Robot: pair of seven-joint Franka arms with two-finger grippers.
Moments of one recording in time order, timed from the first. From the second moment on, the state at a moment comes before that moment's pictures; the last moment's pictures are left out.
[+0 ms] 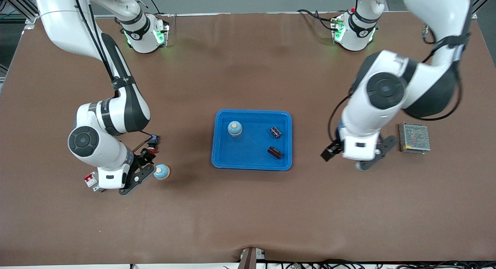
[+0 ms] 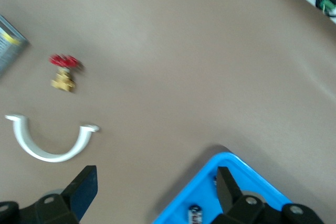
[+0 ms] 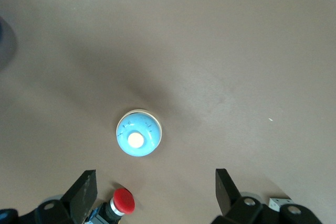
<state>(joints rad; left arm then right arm) 0.02 0.45 -0.51 -1.37 0.30 1.77 -1.13 0.24 0.61 -0.04 -1.51 -0.02 2.12 -0.56</state>
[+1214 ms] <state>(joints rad) 0.29 0.18 -0.50 -1.37 0.16 1.48 -0.52 0.24 0.67 -0.02 -1.63 0.00 2.30 -0.56</state>
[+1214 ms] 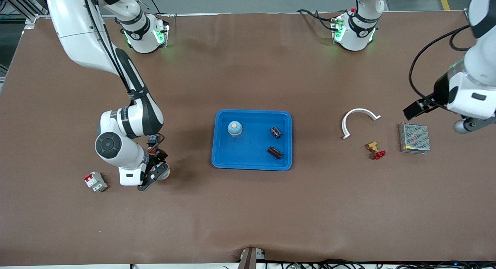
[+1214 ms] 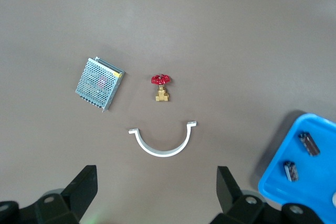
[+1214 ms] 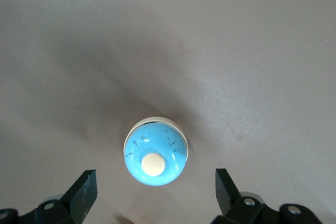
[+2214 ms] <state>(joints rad) 0.07 0.00 -0.13 -1.51 0.05 1.43 -0.16 0.25 0.71 -0.02 -1.64 0.00 2.39 -0.56</state>
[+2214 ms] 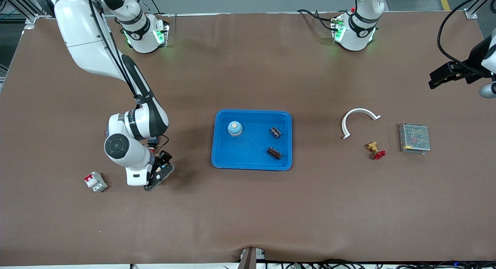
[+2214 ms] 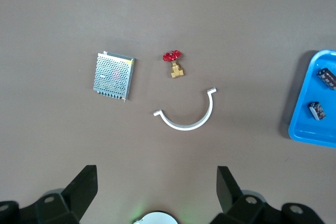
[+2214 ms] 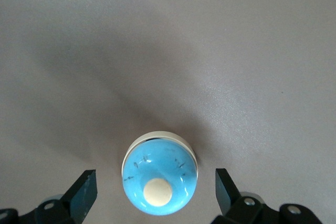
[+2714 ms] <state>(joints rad) 0.05 -0.04 -0.11 -1.55 0.05 1.43 -0.16 0.25 0.73 -0.02 -1.65 0.00 2.42 -0.56</state>
